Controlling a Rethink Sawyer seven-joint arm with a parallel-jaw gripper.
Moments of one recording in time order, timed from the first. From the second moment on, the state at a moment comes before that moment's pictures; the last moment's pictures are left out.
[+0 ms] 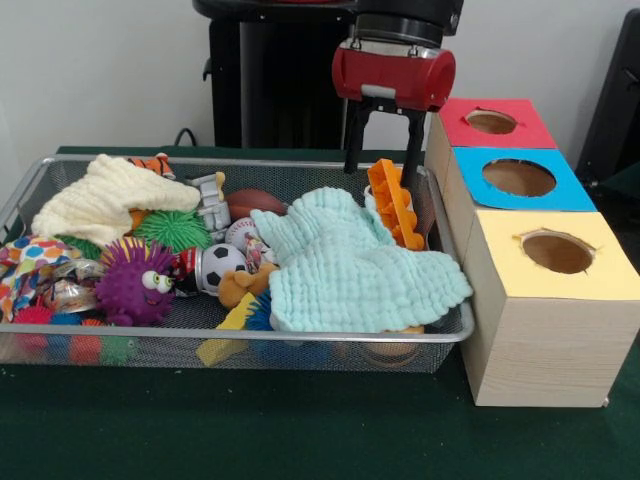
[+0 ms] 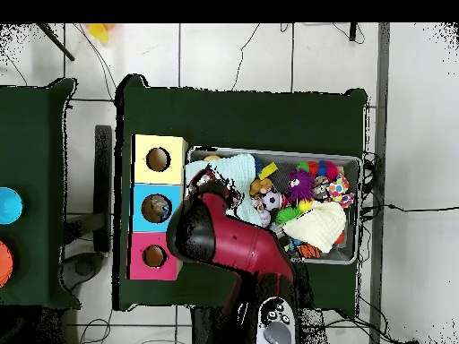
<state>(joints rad) -0.03 -0.74 -0.17 1.85 0.18 0.04 2.13</state>
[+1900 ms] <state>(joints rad) -0.06 -0.65 -0.11 1.77 0.11 -0.04 2.13</state>
